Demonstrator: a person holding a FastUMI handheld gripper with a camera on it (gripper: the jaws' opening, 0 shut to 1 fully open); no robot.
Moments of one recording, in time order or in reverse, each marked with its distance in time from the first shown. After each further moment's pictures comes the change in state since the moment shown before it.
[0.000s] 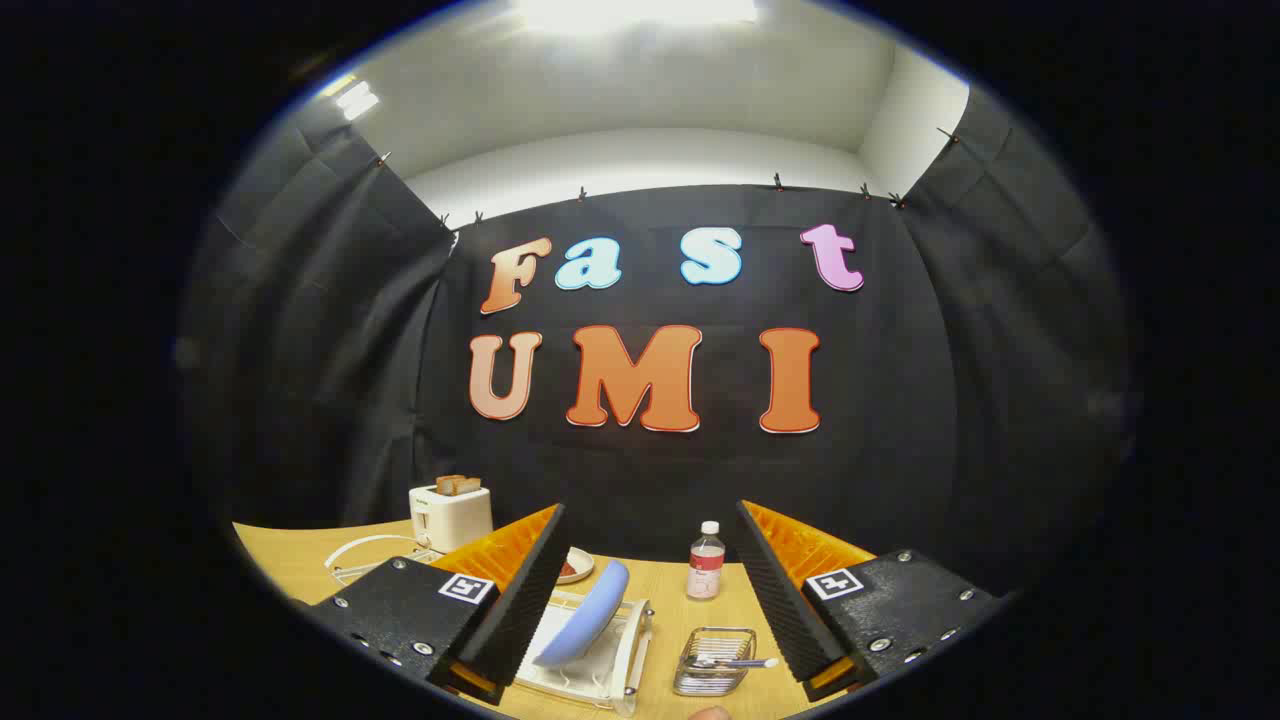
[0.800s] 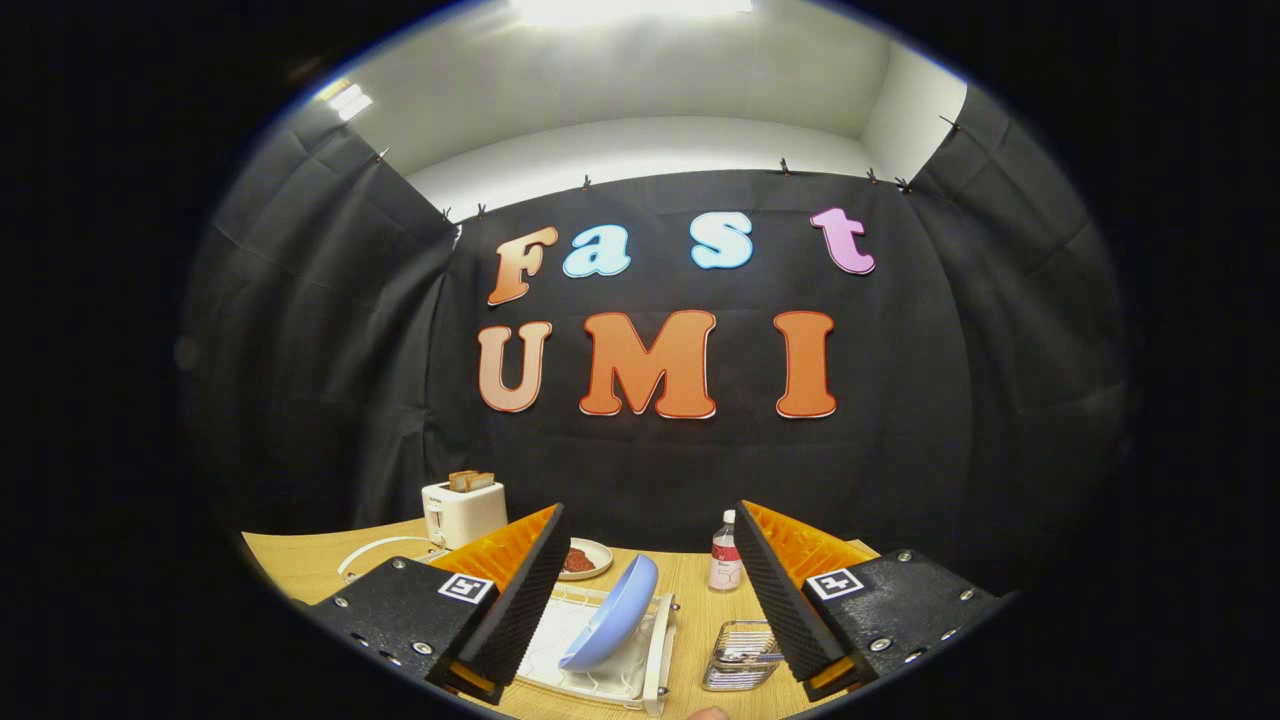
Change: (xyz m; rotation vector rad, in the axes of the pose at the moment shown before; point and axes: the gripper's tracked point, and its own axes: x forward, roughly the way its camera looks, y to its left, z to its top) arm 0.010 0.020 -0.010 0.020 0.047 0.020
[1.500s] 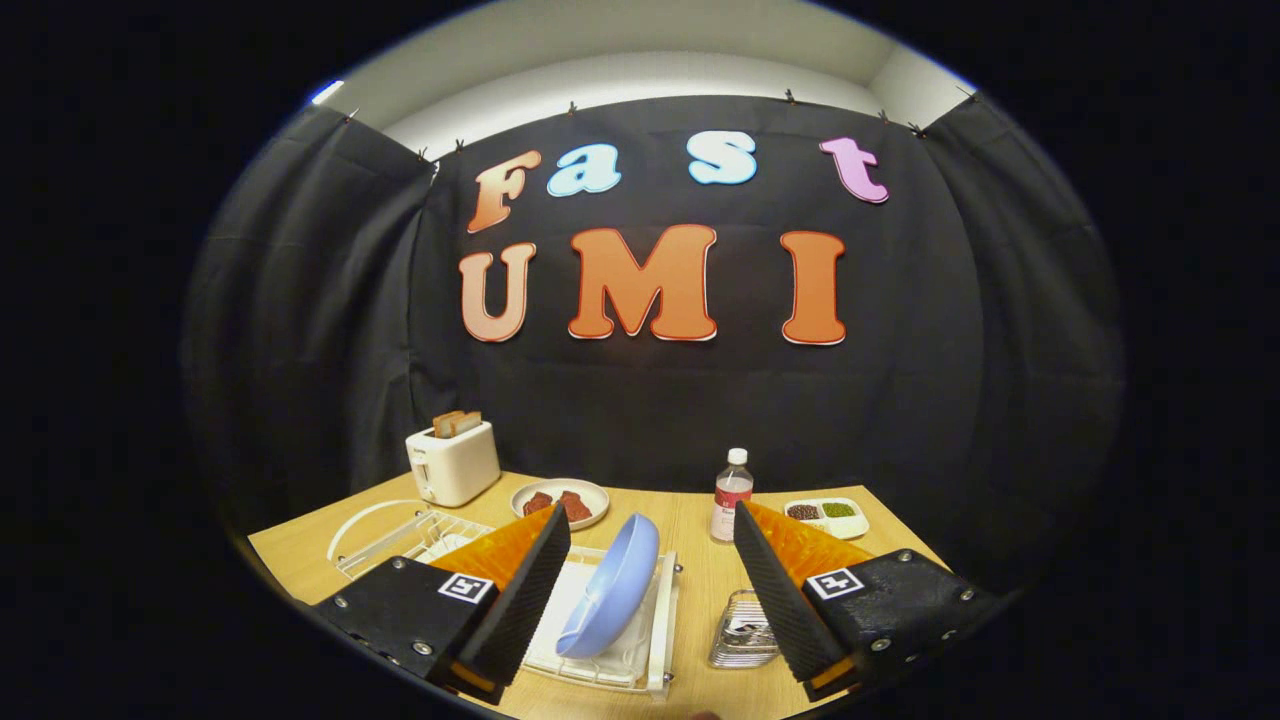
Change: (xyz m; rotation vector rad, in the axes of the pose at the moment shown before) arm 0.044 -0.001 -0.048 -0.009 0.292 -0.018
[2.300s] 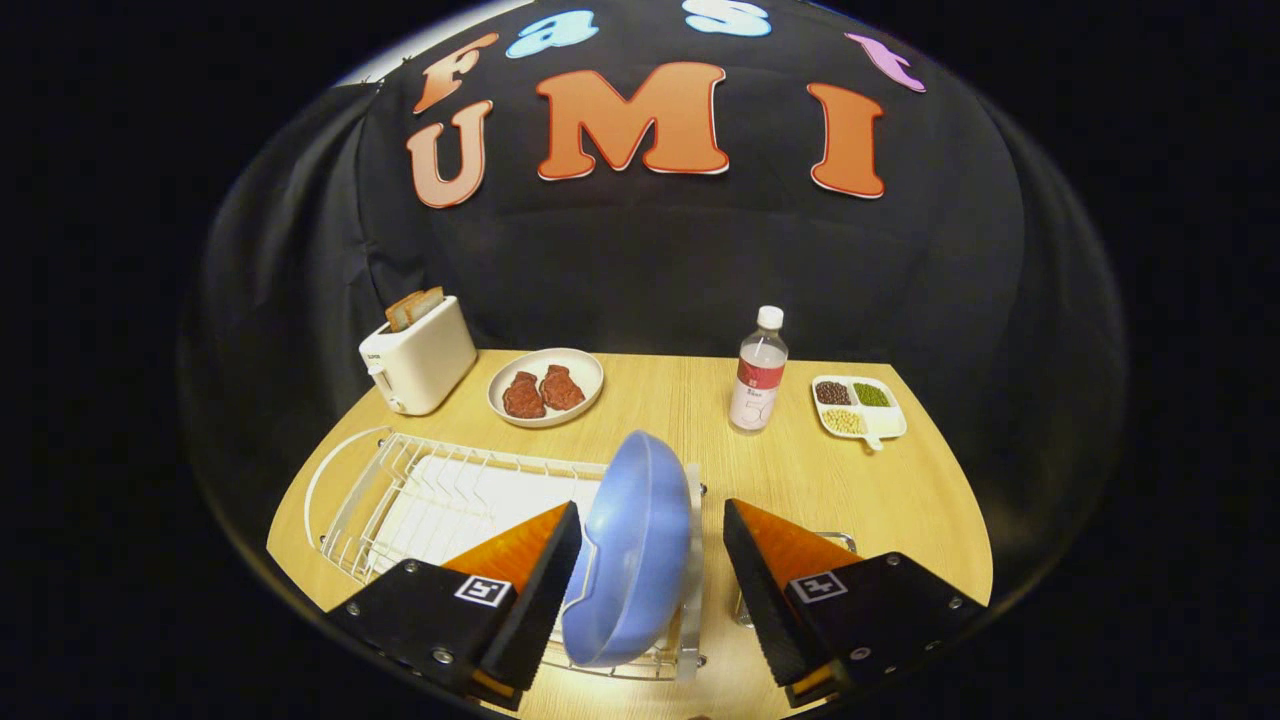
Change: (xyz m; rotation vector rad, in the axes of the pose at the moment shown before) arm 0.076 0.016 -0.088 0.048 0.525 -0.026
